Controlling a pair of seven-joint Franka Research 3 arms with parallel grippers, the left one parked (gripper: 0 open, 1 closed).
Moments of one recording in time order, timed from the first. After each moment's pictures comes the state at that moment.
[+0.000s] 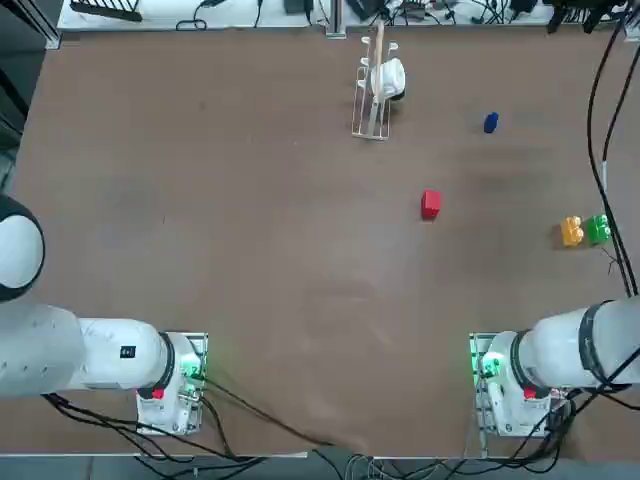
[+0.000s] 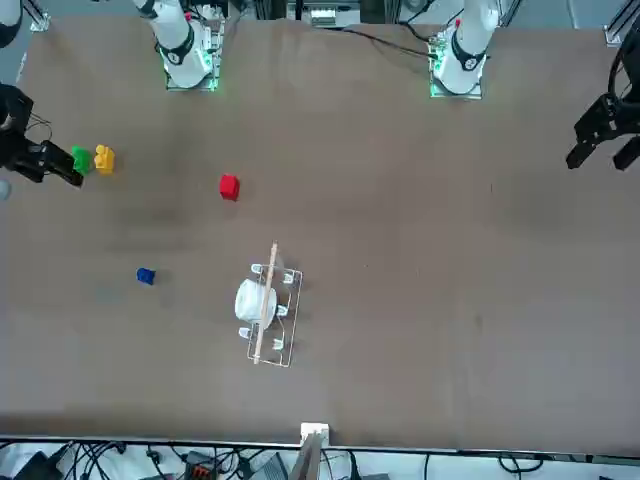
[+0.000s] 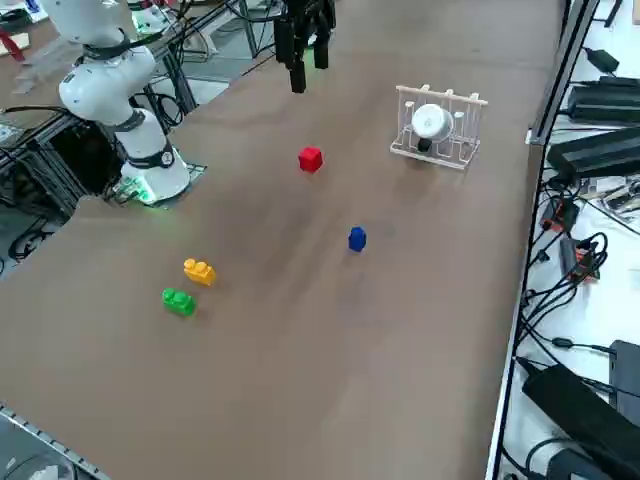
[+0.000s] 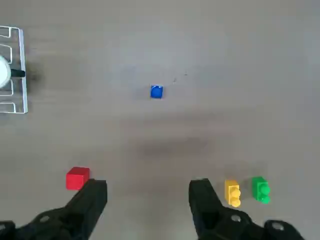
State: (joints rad) arm -0.01 0.06 -0.04 -1.58 -0.02 1.60 0.02
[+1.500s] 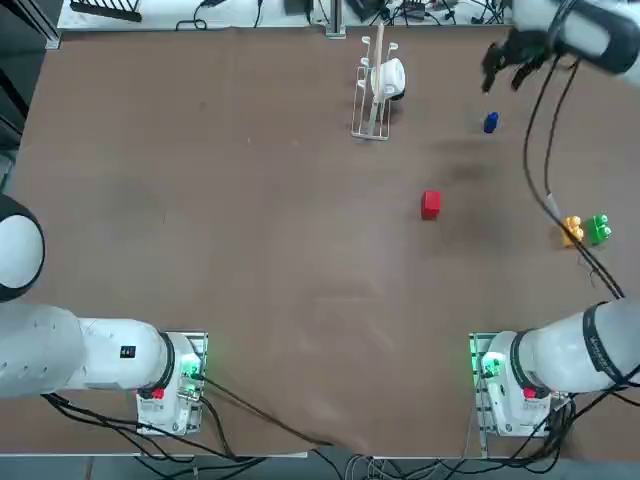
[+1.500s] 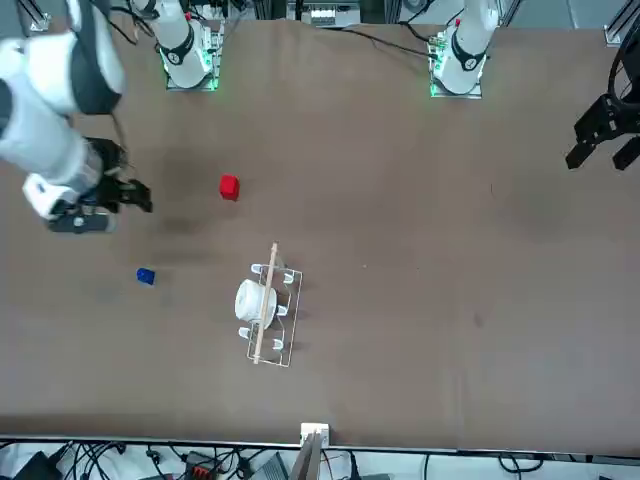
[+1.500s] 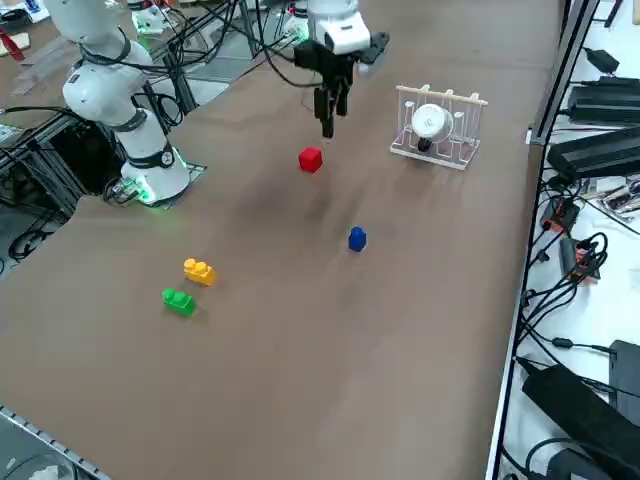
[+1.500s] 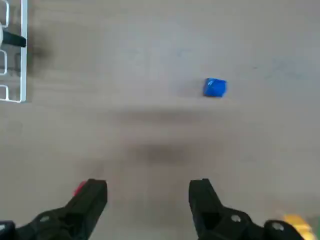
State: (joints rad) arm 0.18 0.07 -0.03 -2.03 -0.02 2.06 0.15
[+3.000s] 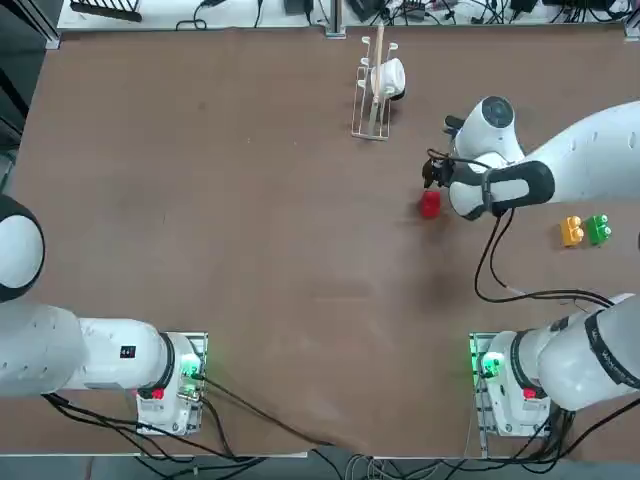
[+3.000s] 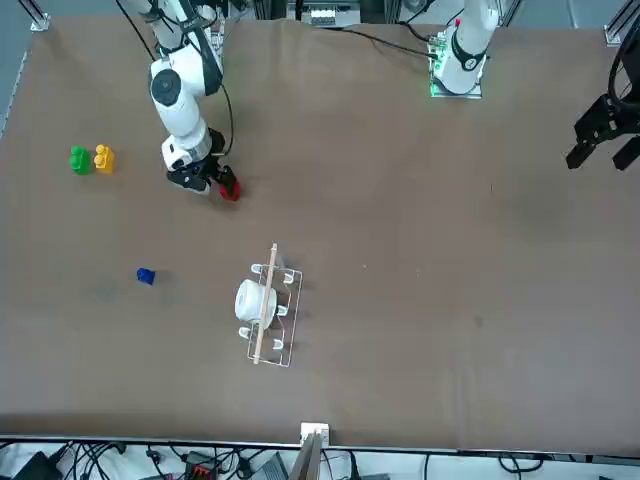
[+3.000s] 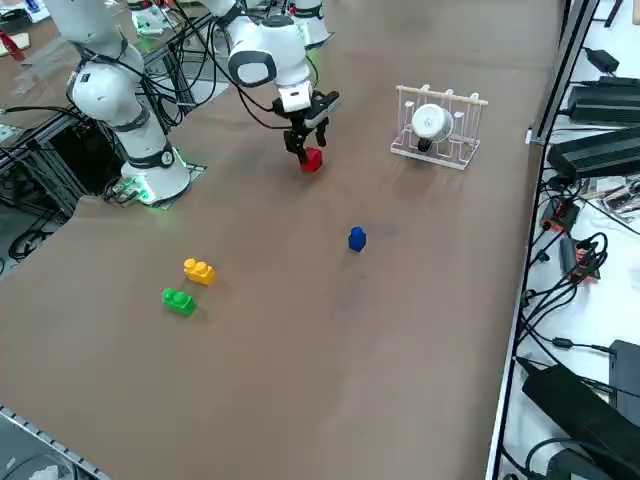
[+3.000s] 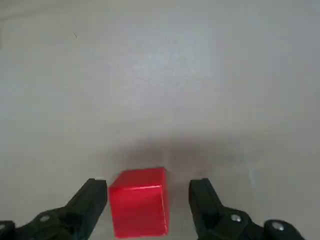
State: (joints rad) arm 0.45 0.07 -0.03 -2.63 -0.02 2.80 0.71
